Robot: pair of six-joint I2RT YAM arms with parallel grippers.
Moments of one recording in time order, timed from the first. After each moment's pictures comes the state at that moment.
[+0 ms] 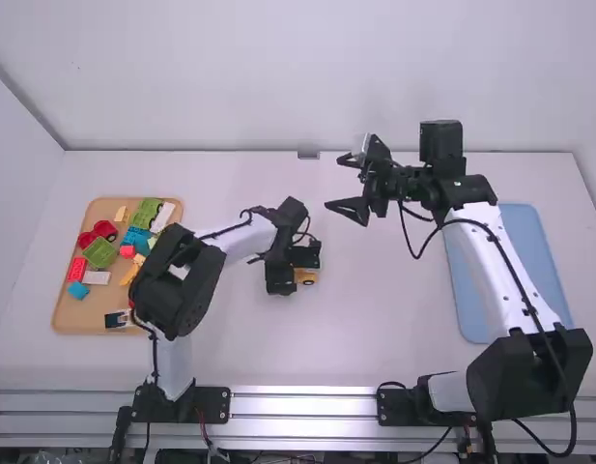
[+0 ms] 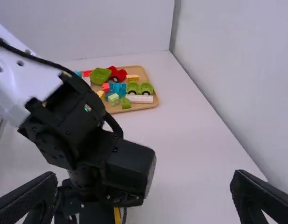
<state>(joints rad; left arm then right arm) -0.49 1.97 1.26 -0.77 0.10 0.91 0.16 1.51 1.37 -0.58 -1.06 -0.71</state>
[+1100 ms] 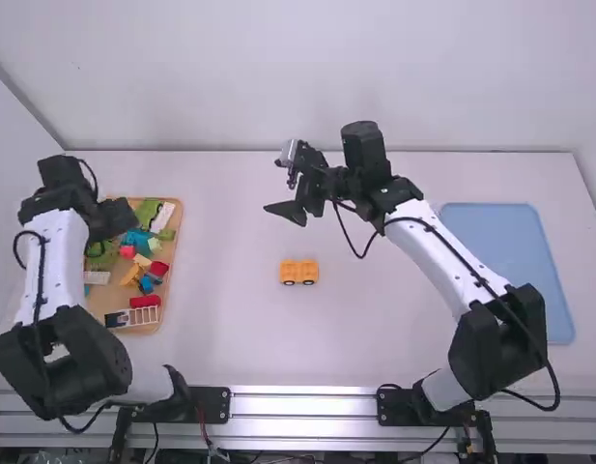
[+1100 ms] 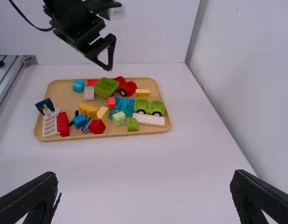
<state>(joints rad) 0.50 1.50 1.31 -0.93 -0.09 -0.19 0.45 1.64 1.37 -0.22 -0.87 -0.52</state>
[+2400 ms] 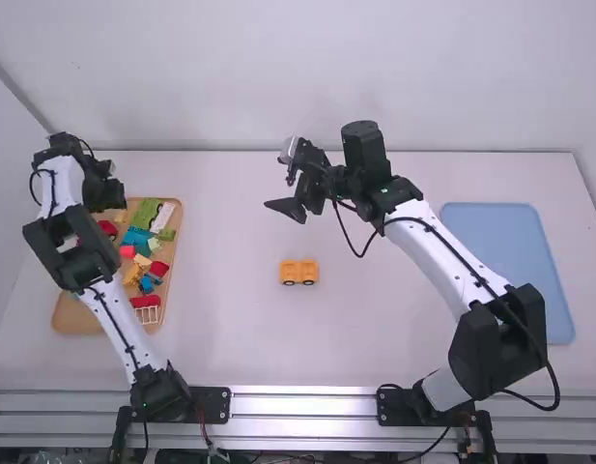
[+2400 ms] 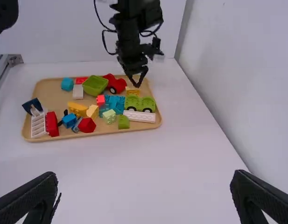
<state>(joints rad) 0.55 2.45 2.21 -1.09 0.03 0.35 0.45 1.64 1.37 -0.21 -0.82 -0.50</state>
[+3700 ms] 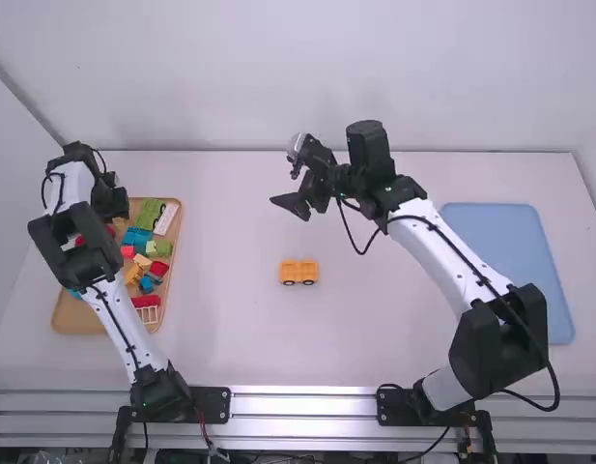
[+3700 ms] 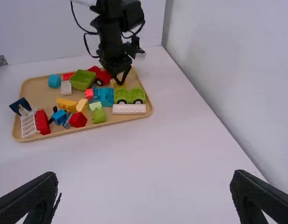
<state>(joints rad) 0.54 2.45 2.11 -1.06 -0.03 0.17 0.43 1.64 1.37 -0.24 -0.77 -0.45</state>
